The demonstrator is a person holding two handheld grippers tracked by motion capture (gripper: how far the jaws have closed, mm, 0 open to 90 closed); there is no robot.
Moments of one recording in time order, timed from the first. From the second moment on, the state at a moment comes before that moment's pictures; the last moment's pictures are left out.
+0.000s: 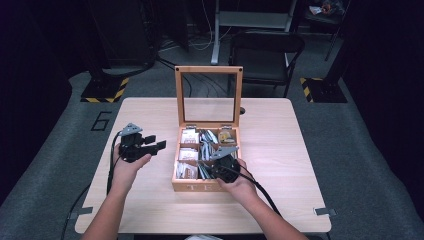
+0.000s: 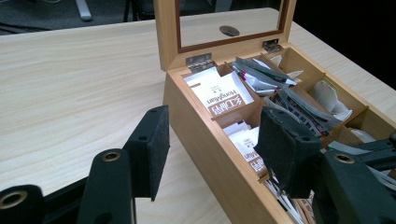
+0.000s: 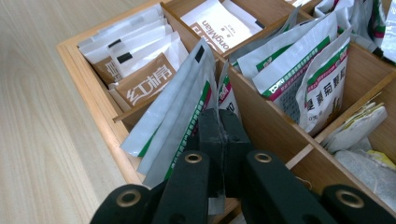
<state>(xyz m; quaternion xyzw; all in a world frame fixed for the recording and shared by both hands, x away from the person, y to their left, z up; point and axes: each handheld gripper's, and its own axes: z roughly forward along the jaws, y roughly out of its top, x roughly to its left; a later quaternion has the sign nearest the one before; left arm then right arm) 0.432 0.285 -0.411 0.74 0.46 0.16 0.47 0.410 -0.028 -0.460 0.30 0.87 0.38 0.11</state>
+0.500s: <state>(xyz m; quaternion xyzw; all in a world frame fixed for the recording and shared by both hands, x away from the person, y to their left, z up) 0.433 0.286 -0.414 0.73 0.46 0.16 0.48 0.405 -0.038 -0.428 0.29 0.85 0.42 0.09</state>
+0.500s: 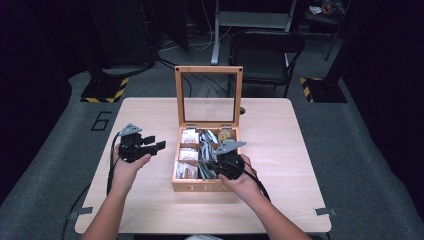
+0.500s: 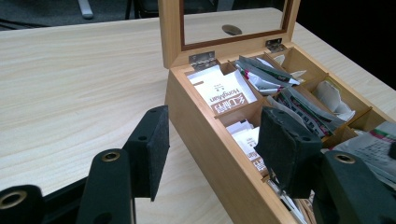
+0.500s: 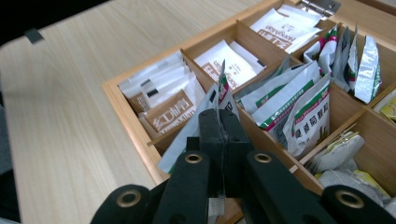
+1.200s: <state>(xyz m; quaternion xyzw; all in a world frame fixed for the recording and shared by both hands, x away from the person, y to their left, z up) 0.433 0.288 -0.415 0.73 0.47 0.16 0.48 0.406 -0.062 -0.400 0.30 0.83 0.46 0.09</state>
